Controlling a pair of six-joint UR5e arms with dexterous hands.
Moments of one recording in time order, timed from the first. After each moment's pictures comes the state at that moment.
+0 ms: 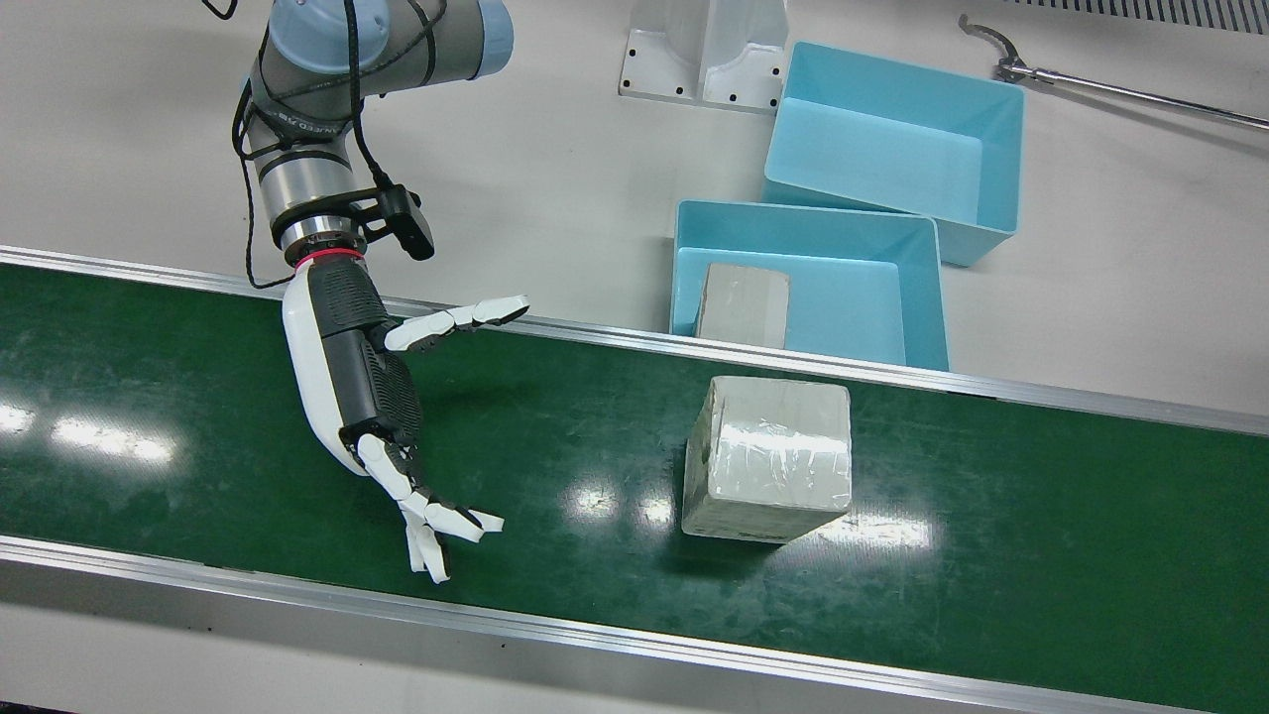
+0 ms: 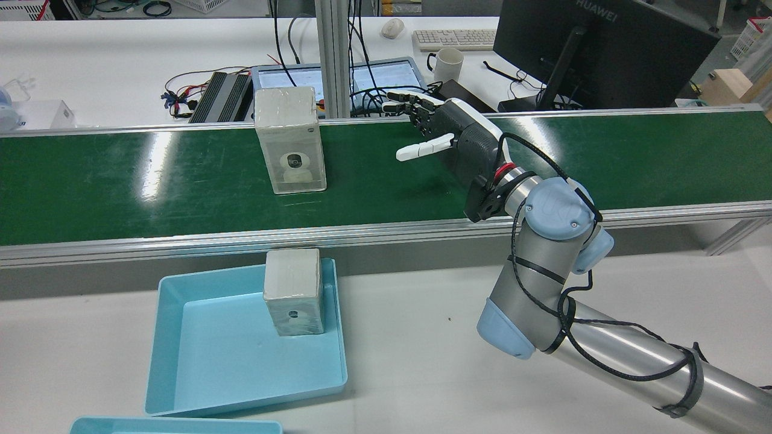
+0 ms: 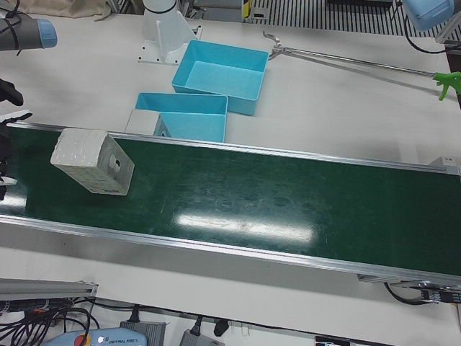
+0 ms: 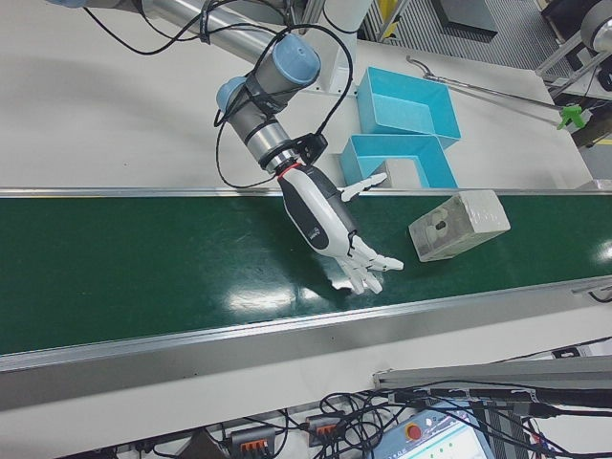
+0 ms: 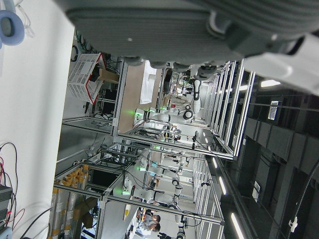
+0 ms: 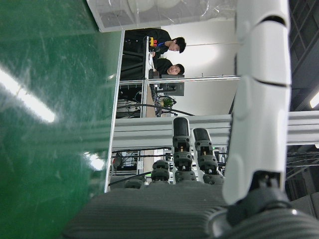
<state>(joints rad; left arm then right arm) -1.80 -1.80 -1.75 0.42 1.92 -0.16 0.77 -0.95 1.66 -3.52 -1.19 -0.14</state>
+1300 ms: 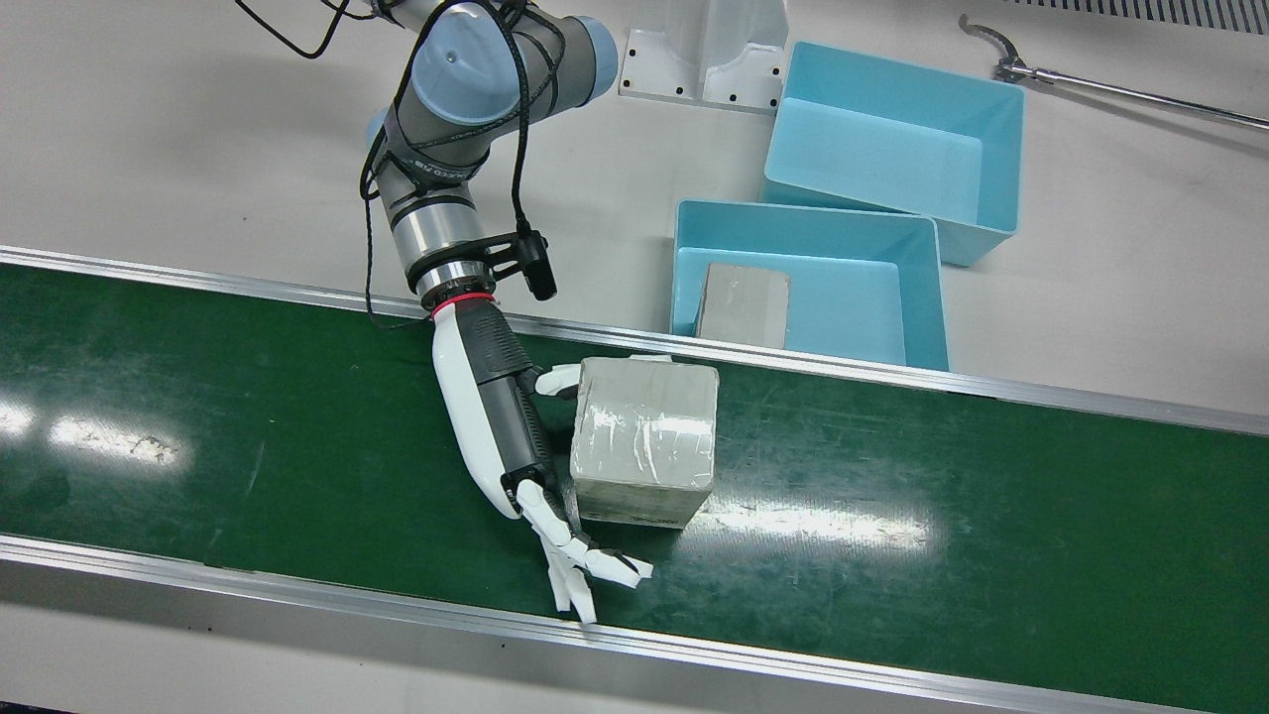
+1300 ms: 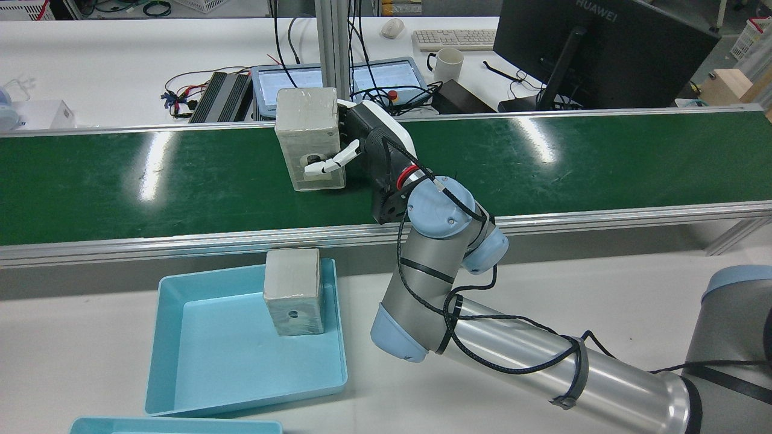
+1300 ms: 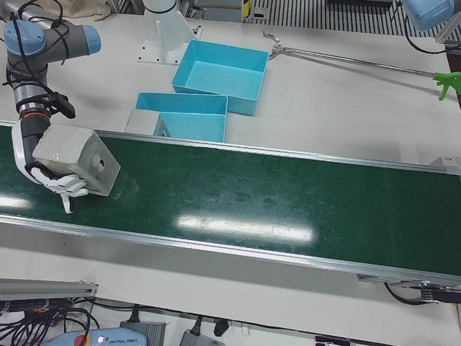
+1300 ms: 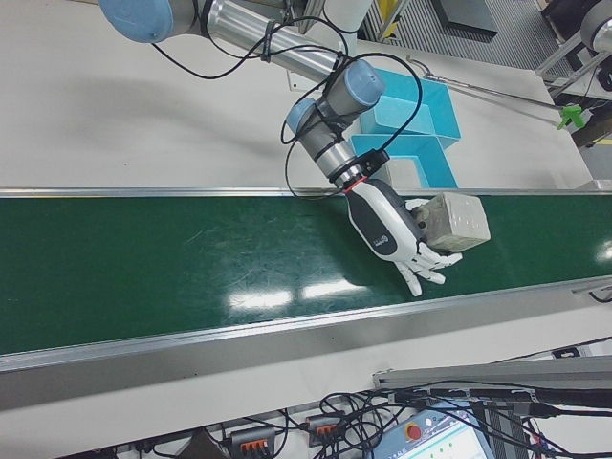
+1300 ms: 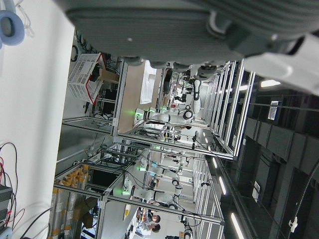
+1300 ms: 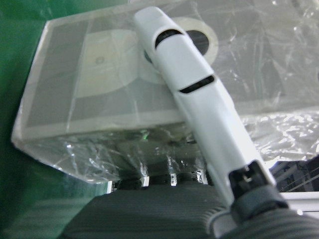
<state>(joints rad) -1.80 -1.80 -1.75 0.42 1.92 -0.16 0.67 -0.66 1.41 -3.52 -1.12 -0.19</state>
